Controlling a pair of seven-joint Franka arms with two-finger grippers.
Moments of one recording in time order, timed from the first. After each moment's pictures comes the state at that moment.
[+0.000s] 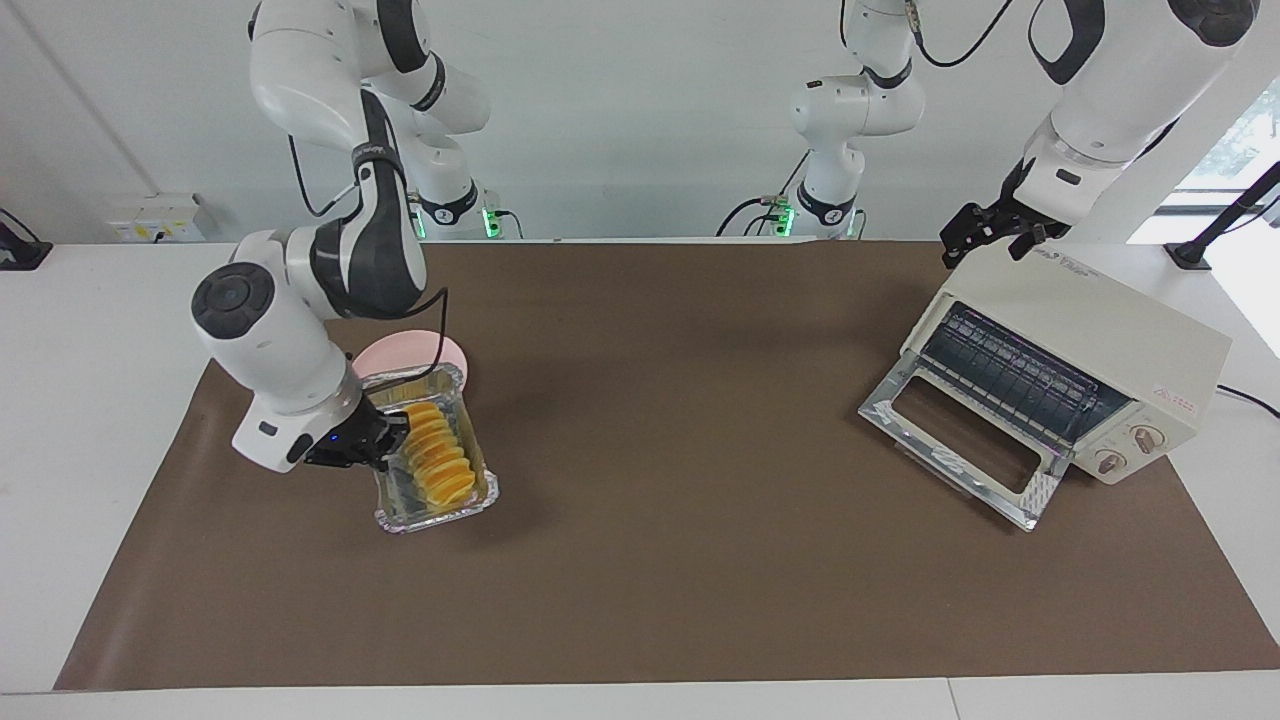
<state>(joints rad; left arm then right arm) -0.02 -0.03 -0.05 -1.61 -0.01 1.44 -0.14 0.01 0.44 0.12 -1.39 -0.01 1.80 -0.13</state>
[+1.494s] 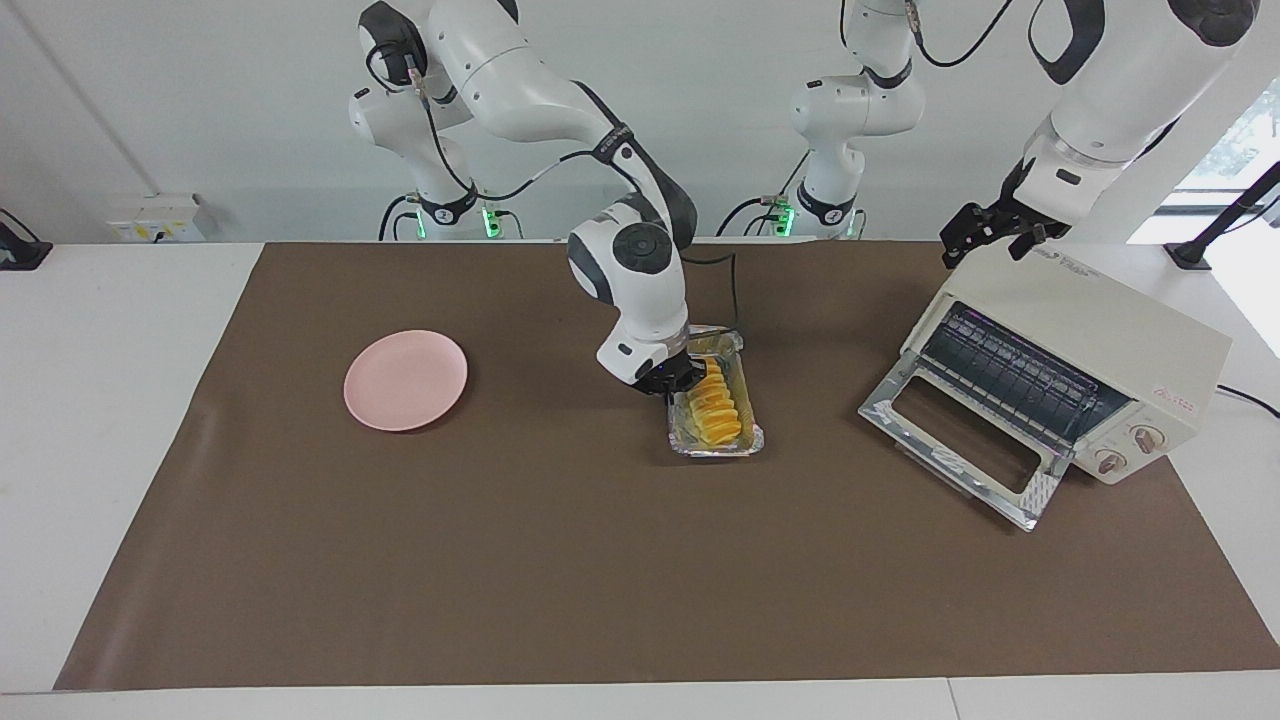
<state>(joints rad) -0.02 -0.03 -0.05 -1.61 -0.01 1.44 -0.14 0.52 0.49 0.12 -1.70 0.07 2.26 0.69</state>
